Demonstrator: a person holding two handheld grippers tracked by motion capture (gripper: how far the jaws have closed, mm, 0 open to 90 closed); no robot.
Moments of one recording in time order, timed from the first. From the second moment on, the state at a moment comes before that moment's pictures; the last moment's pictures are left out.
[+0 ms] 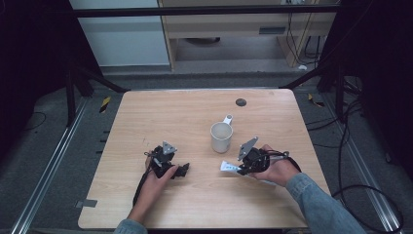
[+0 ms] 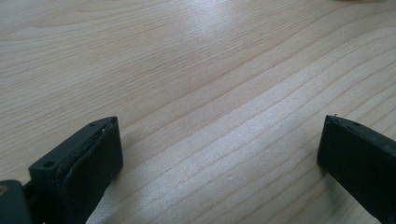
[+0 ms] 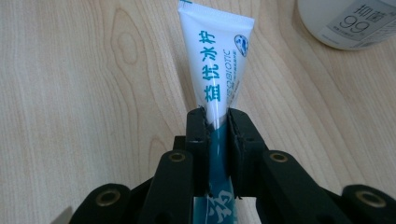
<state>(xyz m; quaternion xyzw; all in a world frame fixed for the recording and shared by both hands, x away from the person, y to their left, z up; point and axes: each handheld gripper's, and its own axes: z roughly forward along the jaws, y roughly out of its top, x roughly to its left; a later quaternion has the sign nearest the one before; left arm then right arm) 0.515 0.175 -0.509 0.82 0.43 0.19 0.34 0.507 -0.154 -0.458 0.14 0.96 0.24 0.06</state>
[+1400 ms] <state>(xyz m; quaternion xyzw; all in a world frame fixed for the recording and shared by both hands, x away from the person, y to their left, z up) 0.515 0.175 -0.509 0.82 0.43 0.19 0.34 0.514 -0.195 -0.389 0.23 0.90 0.35 0.14</state>
